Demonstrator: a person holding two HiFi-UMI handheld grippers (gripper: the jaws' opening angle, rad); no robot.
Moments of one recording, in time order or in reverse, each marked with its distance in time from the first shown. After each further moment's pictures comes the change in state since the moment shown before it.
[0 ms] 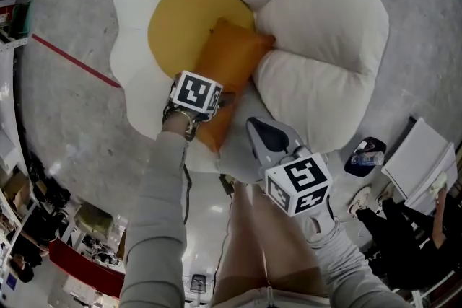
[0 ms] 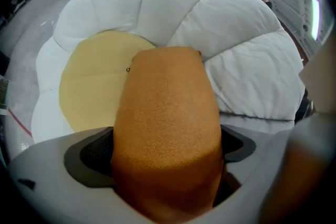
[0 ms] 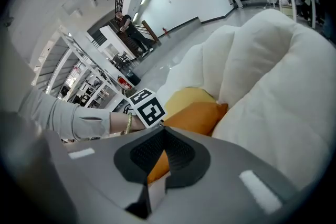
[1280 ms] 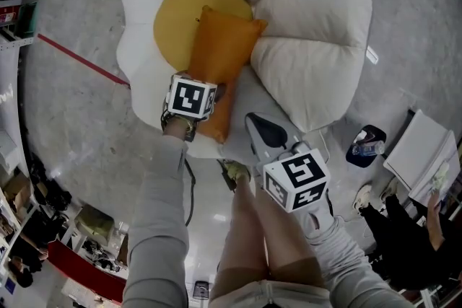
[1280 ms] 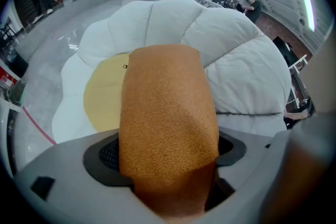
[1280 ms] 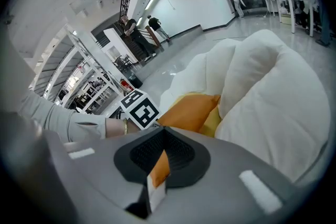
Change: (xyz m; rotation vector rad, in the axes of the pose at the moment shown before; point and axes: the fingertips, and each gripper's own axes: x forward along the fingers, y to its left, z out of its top) left arm -0.056 -0.010 -0.021 -0.009 -0.171 0.097; right arm -0.036 0.041 -0.013 -0.038 -0.059 -0.020
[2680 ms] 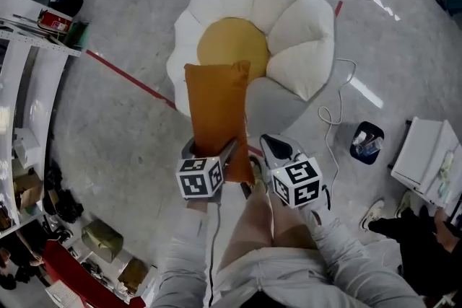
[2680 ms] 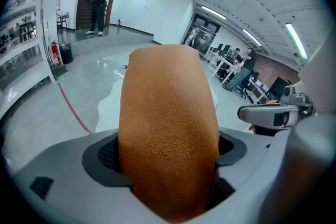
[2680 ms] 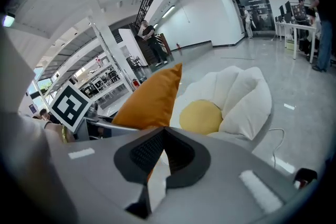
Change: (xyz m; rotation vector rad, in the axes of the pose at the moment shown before) left arm -0.269 -0.105 -0.176 -0.256 -0.505 0.050; right arm -0.143 0.144 -0.073 -0.162 -0.083 -0.031
